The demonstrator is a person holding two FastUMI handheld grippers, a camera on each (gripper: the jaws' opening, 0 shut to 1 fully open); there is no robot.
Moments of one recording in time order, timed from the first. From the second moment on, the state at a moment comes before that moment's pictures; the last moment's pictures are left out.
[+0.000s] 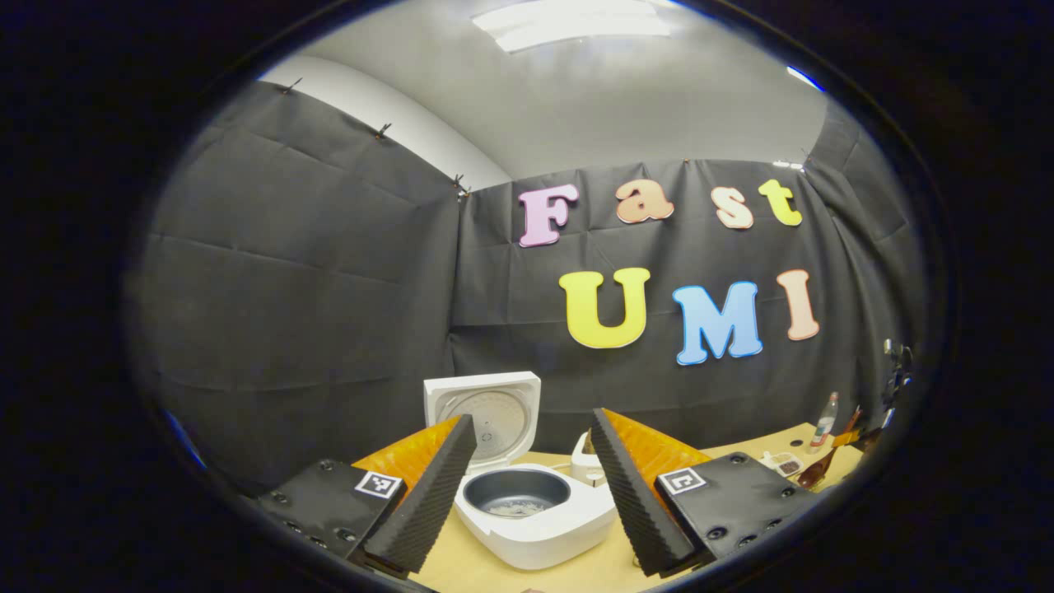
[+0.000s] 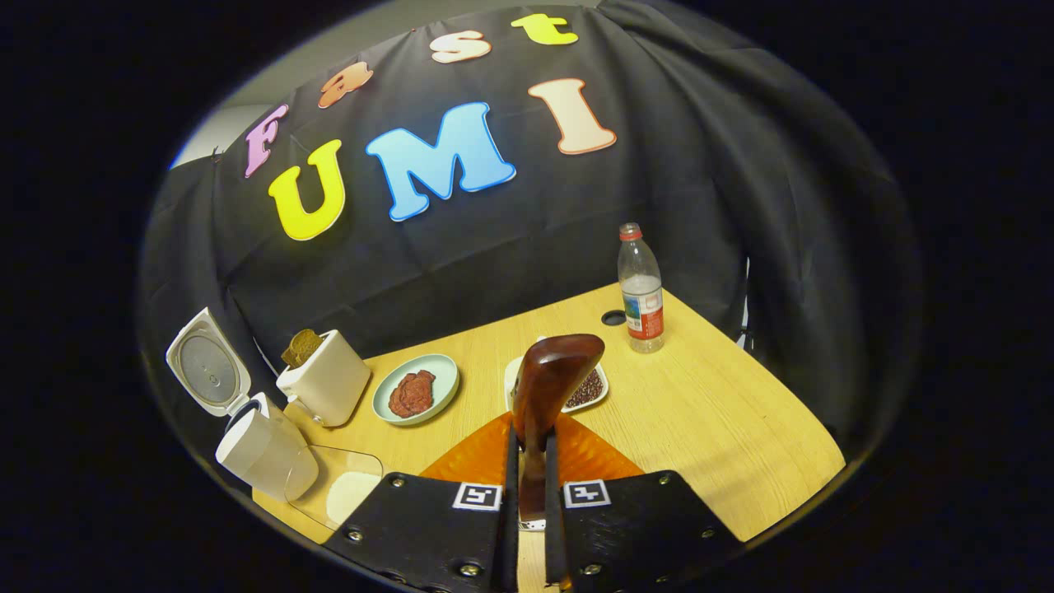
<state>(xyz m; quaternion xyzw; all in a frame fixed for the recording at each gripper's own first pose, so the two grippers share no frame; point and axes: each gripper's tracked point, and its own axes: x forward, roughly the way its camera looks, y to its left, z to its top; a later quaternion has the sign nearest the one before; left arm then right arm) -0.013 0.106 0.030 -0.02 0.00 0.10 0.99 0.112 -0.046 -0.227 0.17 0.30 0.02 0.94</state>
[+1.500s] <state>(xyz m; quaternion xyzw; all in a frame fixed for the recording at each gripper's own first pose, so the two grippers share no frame) -0.029 0.241 -0.025 -0.03 0.04 0.11 0.99 0.096 0.181 -0.261 0.02 0.27 0.08 0.96</state>
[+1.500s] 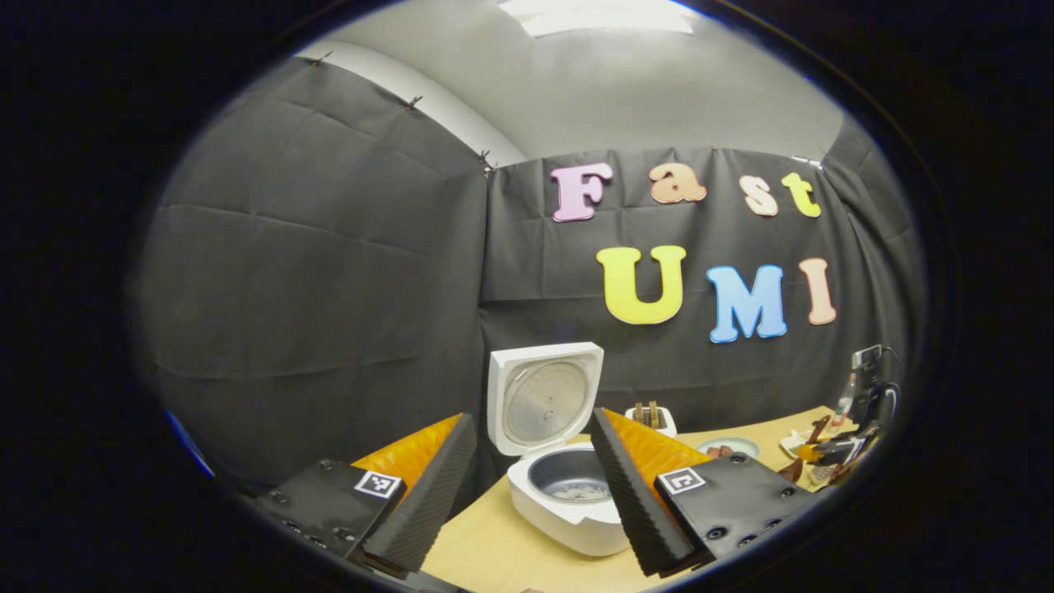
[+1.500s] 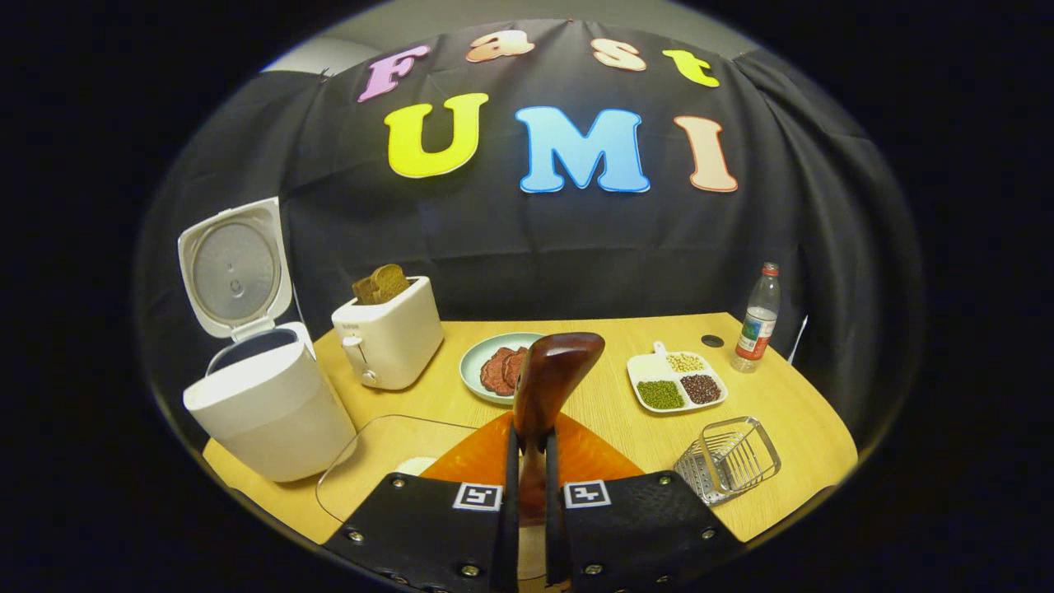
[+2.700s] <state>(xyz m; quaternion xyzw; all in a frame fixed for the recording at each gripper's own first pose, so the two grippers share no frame) -0.039 0.248 -0.025 -0.03 0.04 0.12 0.99 0.064 0.218 -0.286 0.35 0.37 0.08 0.86</state>
